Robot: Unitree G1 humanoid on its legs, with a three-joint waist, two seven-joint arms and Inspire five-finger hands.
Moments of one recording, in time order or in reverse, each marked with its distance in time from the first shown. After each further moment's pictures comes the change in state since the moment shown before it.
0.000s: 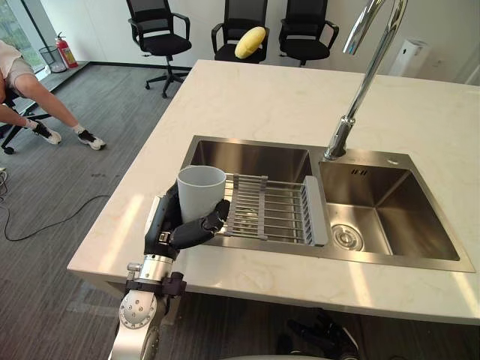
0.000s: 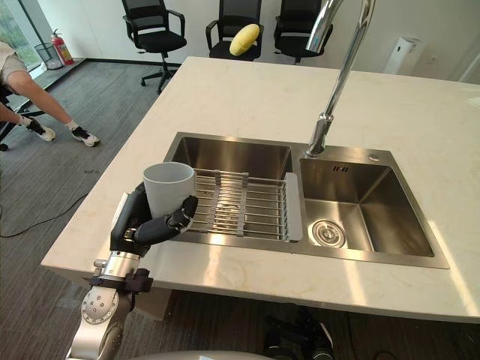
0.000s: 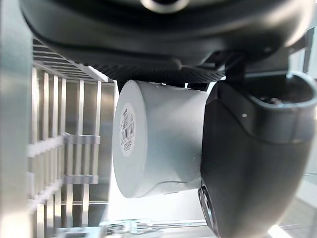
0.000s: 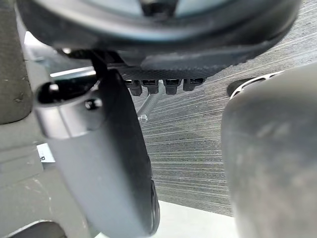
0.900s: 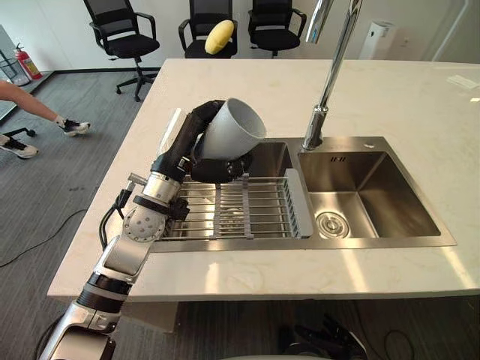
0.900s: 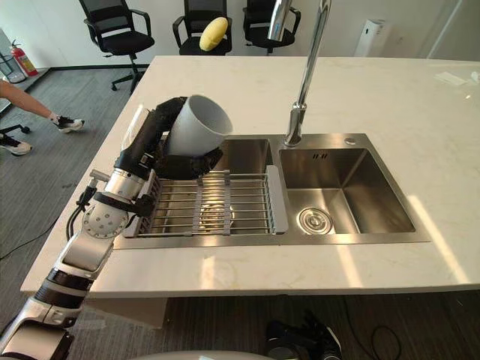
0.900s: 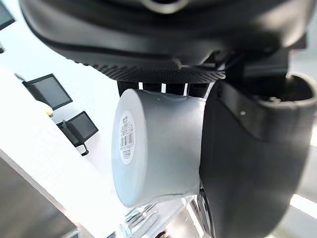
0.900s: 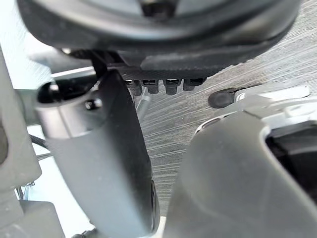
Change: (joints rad) left arm -0.499 0.271 -0.066 0.156 0.225 0.125 0.155; right arm -0.062 -0.056 -0.019 0.116 0.002 0.006 0.034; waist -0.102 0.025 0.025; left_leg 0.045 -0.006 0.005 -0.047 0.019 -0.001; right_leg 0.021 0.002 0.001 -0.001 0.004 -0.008
